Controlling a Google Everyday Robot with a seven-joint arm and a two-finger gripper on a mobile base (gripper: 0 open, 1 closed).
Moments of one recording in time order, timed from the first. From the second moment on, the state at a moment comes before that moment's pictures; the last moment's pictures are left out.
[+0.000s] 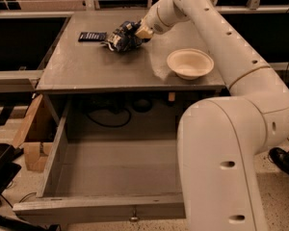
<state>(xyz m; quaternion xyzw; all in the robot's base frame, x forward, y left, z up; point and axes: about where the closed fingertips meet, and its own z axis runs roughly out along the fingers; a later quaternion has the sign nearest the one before) 0.863 -0.005 0.891 -0.58 0.68 0.04 0.44</state>
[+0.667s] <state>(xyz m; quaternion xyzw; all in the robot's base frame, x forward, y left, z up) 0.785 -0.041 0.970 -0.60 0.65 0.01 0.47</state>
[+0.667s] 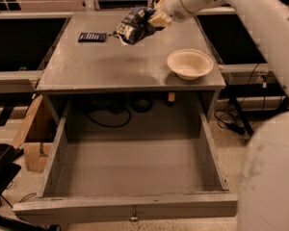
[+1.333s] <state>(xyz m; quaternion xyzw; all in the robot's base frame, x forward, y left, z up) 0.654 -0.081 1.022 -0.59 0.63 -0.01 0.50</state>
